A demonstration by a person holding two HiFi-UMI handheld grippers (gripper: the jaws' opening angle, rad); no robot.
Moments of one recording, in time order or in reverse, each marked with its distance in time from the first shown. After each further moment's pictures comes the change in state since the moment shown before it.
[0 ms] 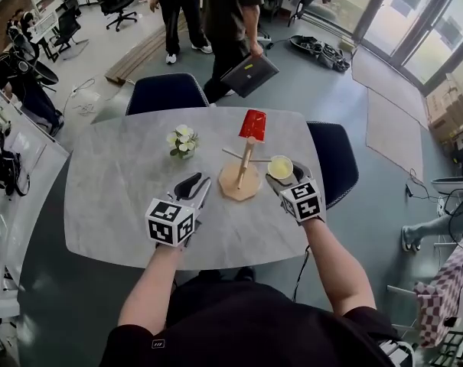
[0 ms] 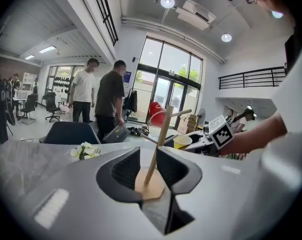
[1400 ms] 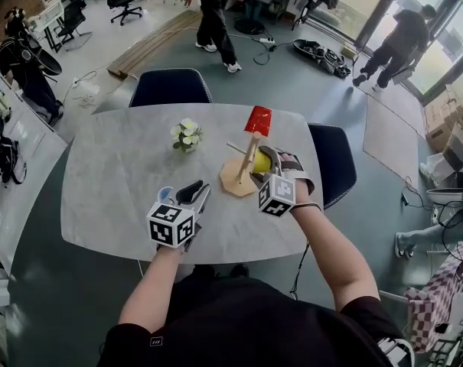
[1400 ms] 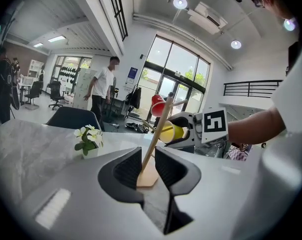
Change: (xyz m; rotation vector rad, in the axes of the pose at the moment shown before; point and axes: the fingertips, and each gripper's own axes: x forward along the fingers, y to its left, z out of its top) left arm -0.017 -0.004 -0.041 -0.113 0.023 -0.002; right arm 0.035 0.069 0.036 -0.888 0.160 0.048
